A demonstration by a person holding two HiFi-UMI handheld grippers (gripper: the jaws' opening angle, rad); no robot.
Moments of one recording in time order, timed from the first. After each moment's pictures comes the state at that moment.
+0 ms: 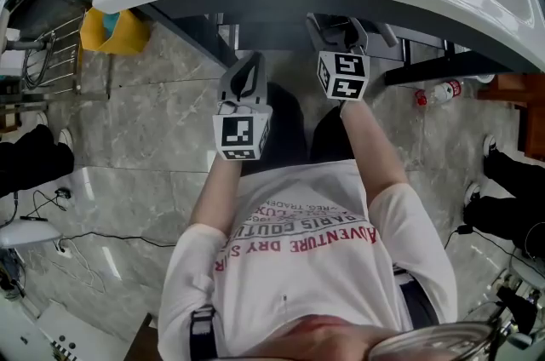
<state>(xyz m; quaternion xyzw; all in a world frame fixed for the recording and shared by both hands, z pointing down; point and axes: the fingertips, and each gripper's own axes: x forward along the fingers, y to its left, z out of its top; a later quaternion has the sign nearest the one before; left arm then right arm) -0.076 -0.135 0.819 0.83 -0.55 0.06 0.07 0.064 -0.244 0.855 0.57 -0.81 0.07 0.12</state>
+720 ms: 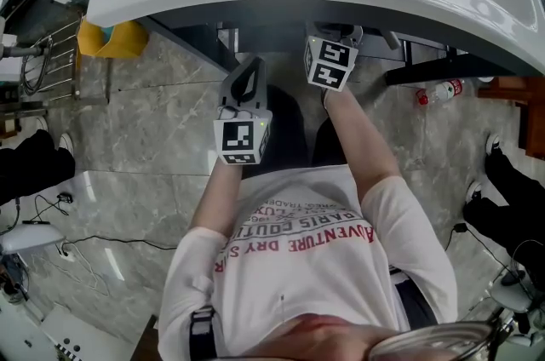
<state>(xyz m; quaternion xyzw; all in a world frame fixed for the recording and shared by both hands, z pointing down) -0.078 -0.140 0.830 0.83 -0.55 0.07 0.09 0.068 -0.280 0.855 0.66 -0.74 0.06 0.10</state>
